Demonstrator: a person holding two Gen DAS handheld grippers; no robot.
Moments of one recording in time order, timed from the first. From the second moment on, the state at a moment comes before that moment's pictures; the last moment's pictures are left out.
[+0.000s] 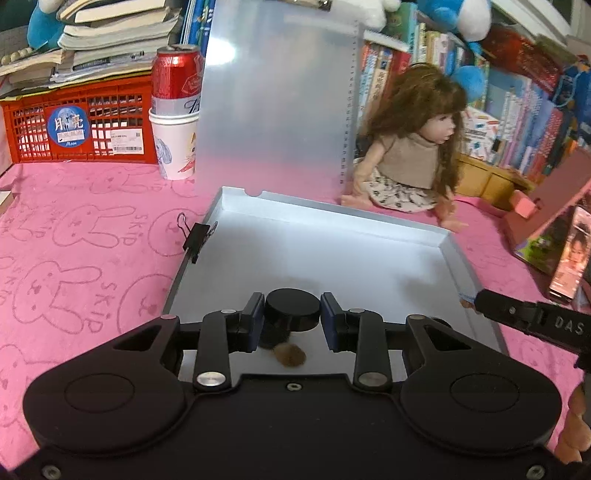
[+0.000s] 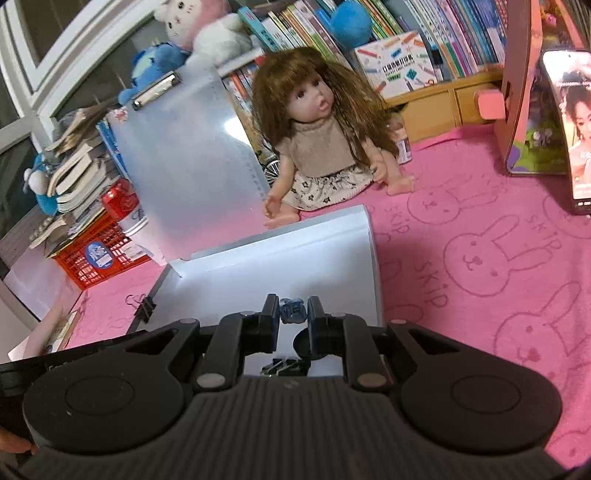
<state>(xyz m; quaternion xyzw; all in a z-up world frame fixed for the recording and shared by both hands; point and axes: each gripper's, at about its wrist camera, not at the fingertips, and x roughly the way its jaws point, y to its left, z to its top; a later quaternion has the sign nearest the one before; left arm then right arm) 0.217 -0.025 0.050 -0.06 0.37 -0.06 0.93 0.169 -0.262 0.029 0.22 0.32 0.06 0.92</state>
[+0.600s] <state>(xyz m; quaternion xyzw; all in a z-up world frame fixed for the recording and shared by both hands) 0.262 -0.034 0.010 -0.03 0.39 -0.03 0.92 0.205 -0.254 0.003 0.19 0.35 0.05 0.92</state>
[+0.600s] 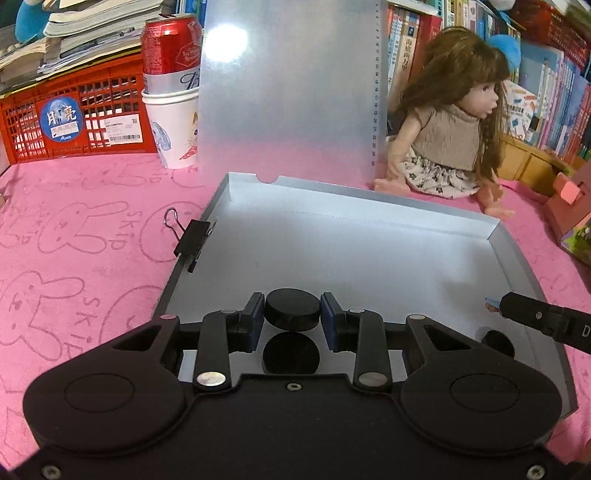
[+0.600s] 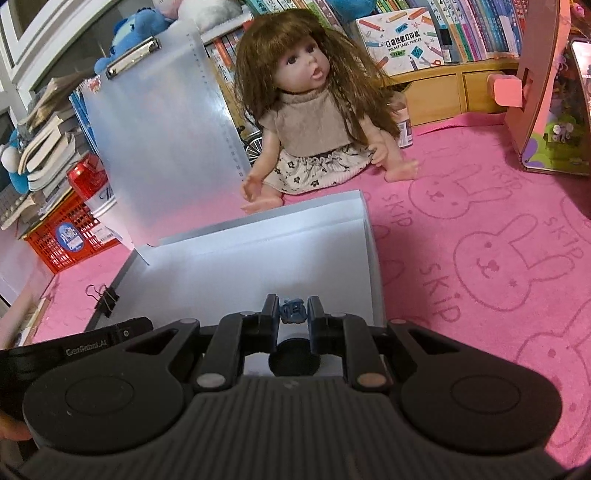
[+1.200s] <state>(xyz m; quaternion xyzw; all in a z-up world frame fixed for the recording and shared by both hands) 0.256 -0.039 0.006 0.00 0.39 -0.03 0.92 0.206 -0.251 -0.003 0.18 0.35 0.05 0.92</state>
